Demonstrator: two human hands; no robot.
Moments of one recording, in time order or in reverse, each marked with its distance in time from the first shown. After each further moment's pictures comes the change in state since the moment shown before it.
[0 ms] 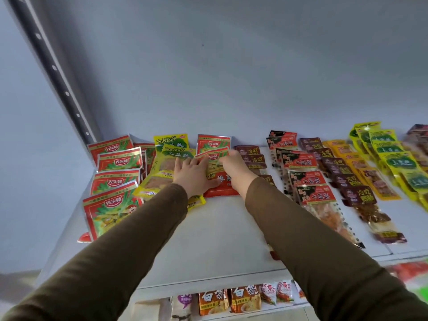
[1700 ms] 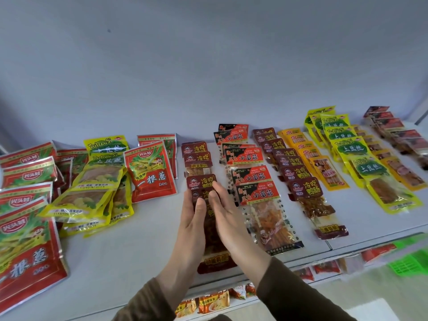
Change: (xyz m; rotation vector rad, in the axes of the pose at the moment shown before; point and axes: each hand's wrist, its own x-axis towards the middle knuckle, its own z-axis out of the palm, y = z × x) left_hand -0.109 0.187 0.033 -1.565 0.040 -0.250; right_hand -0.129 0.073 -0.149 -0.036 -0.127 -0.172
